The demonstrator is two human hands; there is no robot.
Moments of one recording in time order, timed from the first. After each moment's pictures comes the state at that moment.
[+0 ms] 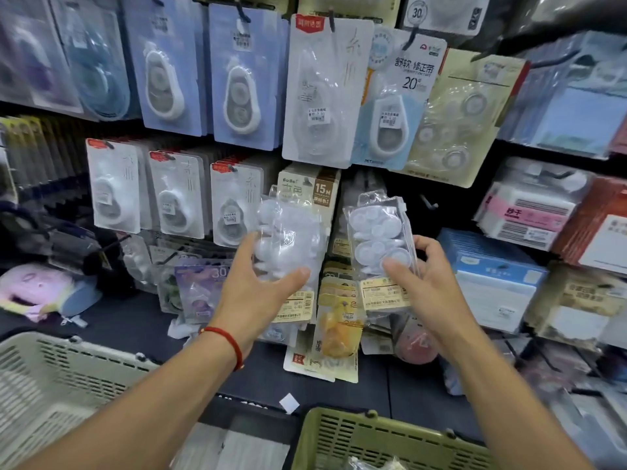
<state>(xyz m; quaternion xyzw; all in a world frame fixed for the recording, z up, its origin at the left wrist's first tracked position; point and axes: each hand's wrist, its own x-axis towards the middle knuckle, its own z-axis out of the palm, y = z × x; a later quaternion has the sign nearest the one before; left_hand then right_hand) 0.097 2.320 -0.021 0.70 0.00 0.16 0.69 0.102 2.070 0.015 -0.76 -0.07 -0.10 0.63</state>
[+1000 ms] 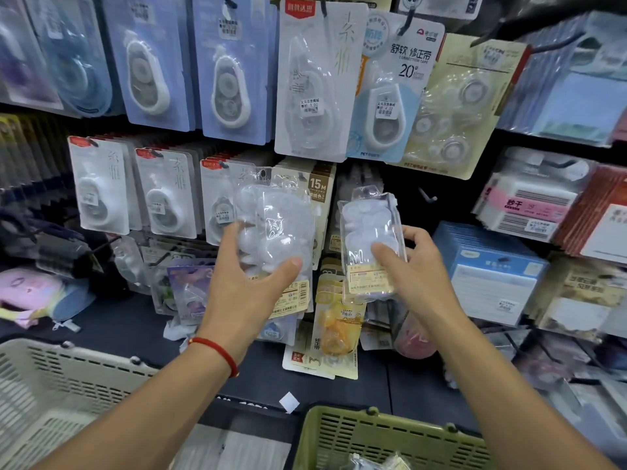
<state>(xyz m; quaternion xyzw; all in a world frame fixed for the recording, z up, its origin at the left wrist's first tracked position) 0.087 2.319 -0.012 0.70 -0.02 0.22 0.68 0.118 2.085 0.016 -0.79 -0.01 -0.15 0.60</state>
